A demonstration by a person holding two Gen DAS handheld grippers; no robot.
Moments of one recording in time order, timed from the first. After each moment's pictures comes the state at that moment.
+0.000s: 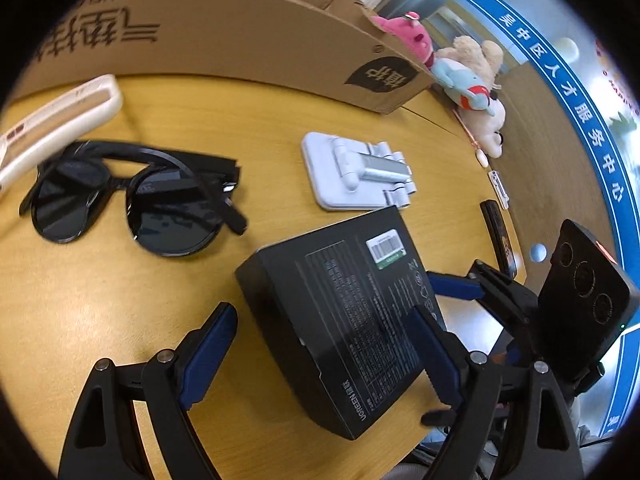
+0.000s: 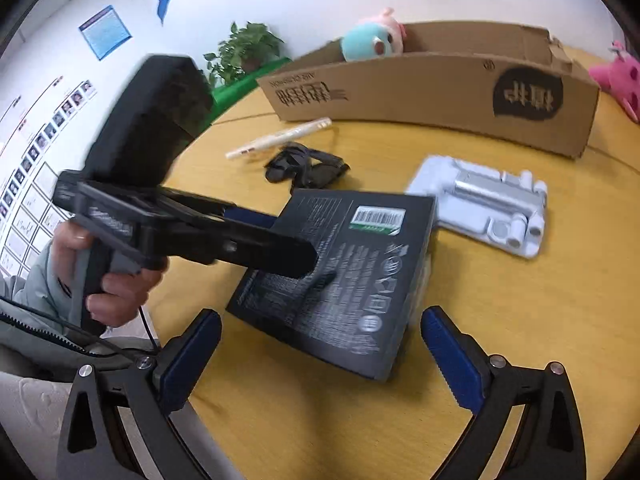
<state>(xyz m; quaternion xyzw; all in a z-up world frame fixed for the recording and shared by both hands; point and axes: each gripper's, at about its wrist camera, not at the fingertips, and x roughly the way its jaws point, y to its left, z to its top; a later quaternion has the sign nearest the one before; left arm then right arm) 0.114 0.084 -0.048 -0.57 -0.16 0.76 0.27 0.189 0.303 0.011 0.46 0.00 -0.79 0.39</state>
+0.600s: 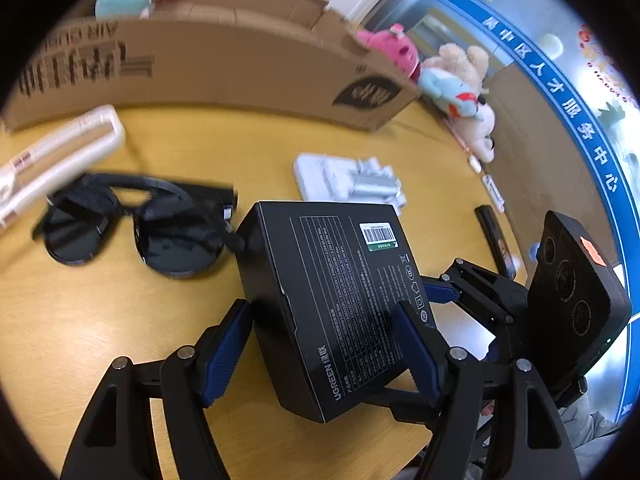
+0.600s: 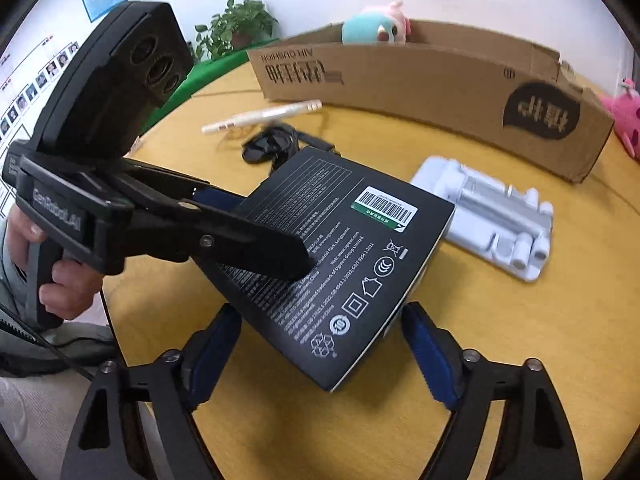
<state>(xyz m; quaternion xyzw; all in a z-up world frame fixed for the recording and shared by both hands) 0.121 0.084 -0.031 -0.53 -0.14 0.79 0.27 0.193 0.284 0.013 0.45 0.07 -0.81 0.36</state>
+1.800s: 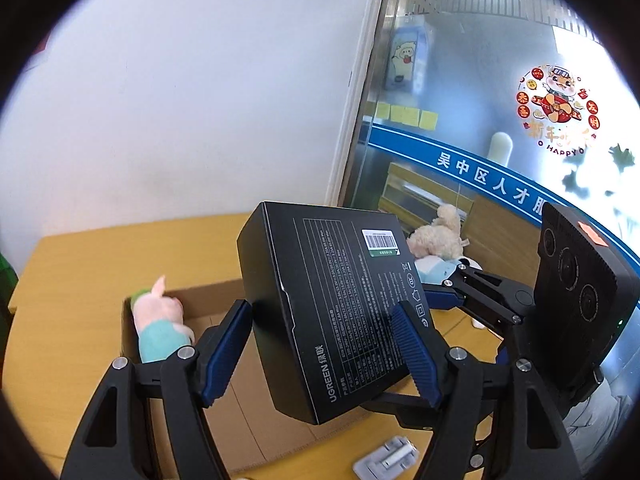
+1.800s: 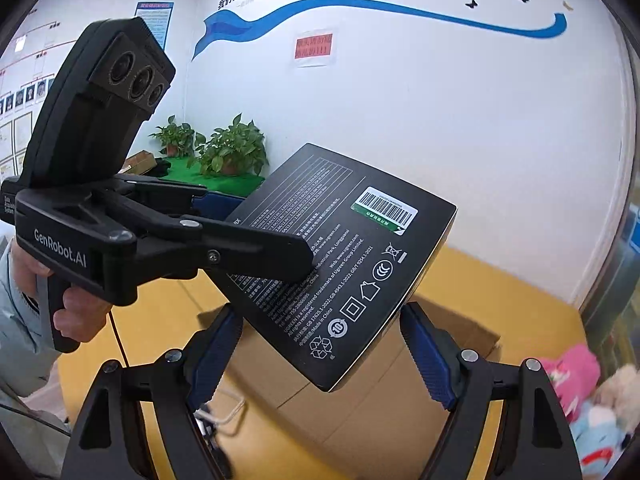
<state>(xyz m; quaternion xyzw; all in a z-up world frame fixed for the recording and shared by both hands) -0.009 0.057 0.228 -0.25 -0.02 0.93 0.27 0.034 0.222 0.268 0.21 0.14 -0.90 0.35</state>
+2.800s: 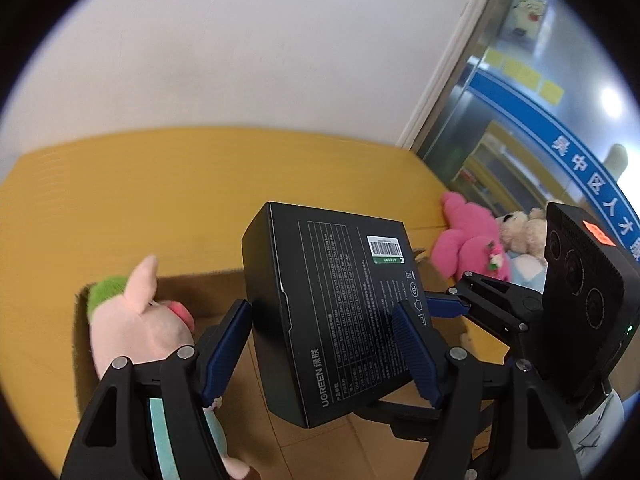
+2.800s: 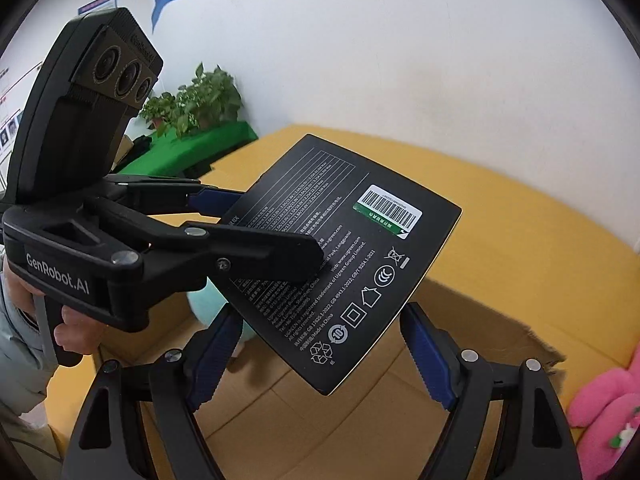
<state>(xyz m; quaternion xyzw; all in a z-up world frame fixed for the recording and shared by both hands) -0.262 0.052 0.087 -0.43 -0.08 0.88 0.21 -0.242 0.196 0.130 0.39 0.08 -0.84 0.38</state>
